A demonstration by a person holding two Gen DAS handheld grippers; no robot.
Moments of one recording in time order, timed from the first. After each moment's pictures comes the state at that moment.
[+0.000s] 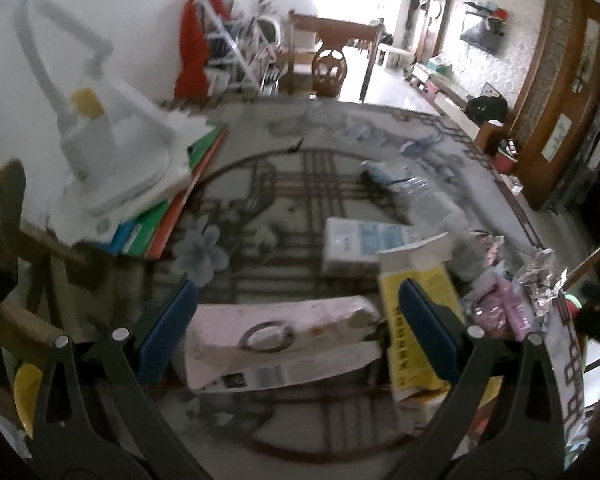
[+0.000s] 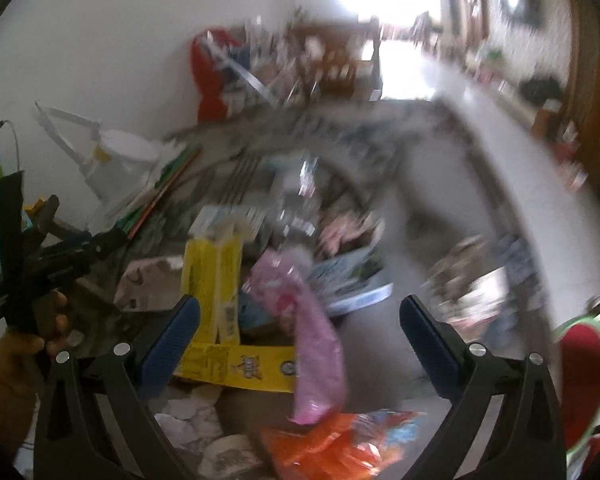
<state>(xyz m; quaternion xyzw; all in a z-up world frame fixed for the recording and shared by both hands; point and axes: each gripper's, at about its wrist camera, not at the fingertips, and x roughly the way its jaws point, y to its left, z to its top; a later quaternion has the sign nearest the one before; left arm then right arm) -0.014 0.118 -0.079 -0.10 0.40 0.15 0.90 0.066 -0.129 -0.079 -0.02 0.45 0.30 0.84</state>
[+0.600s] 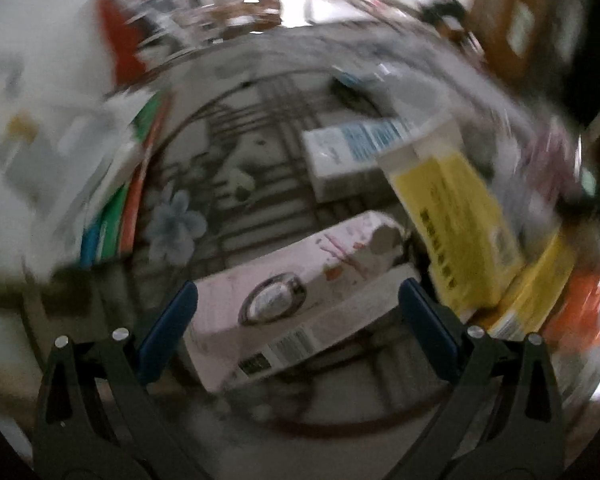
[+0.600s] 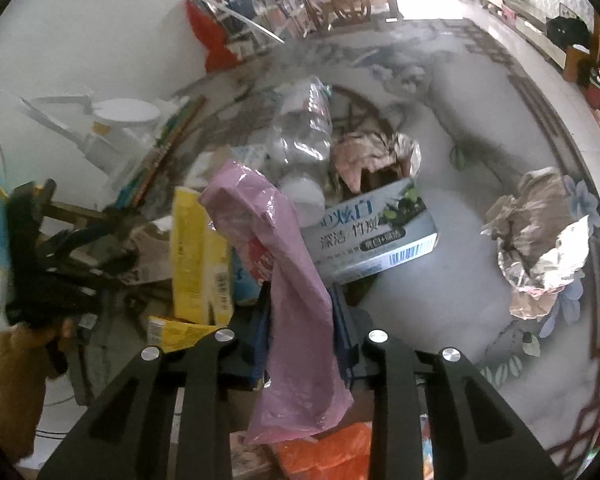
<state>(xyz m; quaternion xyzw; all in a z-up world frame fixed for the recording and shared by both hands) 0.006 0.098 -0.130 0.05 0.52 0.04 0.85 0.093 -0.126 -0.124 0.01 0.53 0.34 0.78</state>
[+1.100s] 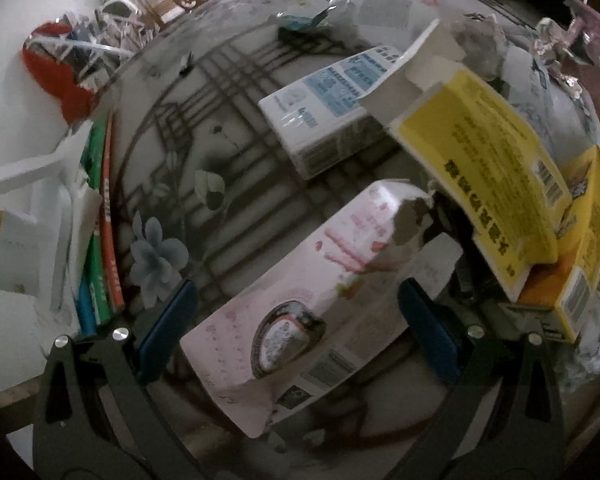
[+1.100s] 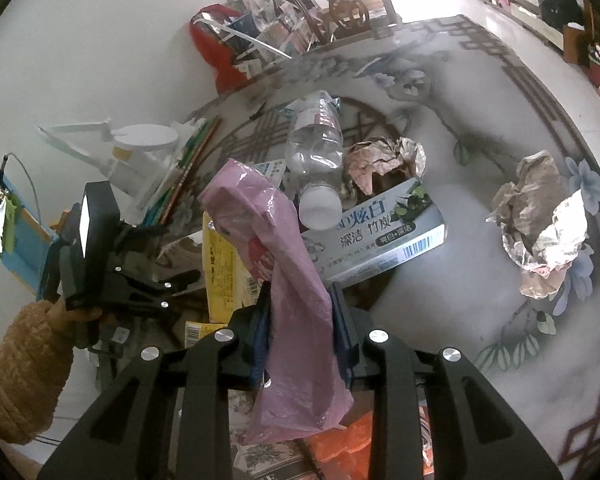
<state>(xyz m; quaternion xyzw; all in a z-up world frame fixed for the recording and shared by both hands) 0.034 0.089 -0.159 0.17 0.57 -0.02 0.81 0.086 -0.136 -0.114 0.07 0.52 0.35 0.77</state>
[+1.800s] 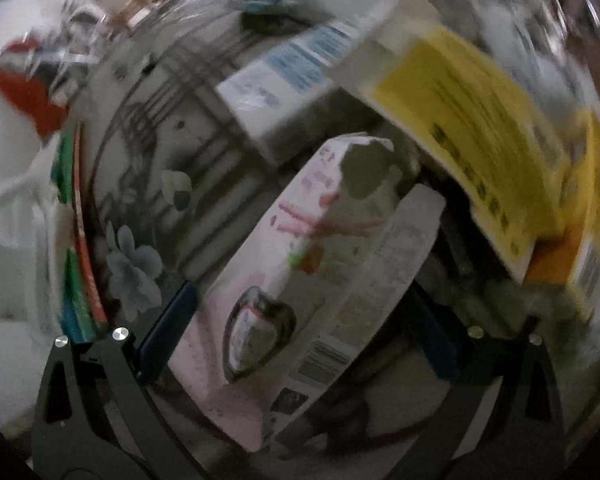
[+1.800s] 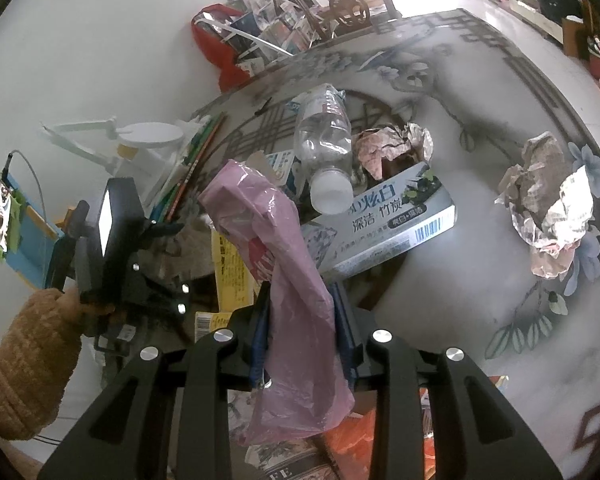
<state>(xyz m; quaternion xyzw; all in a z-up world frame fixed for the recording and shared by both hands) 0.039 0.091 -0.174 0.17 0.59 -0.07 0.79 0.075 -0.137 -0.119 0.08 0.53 0.35 0.77</state>
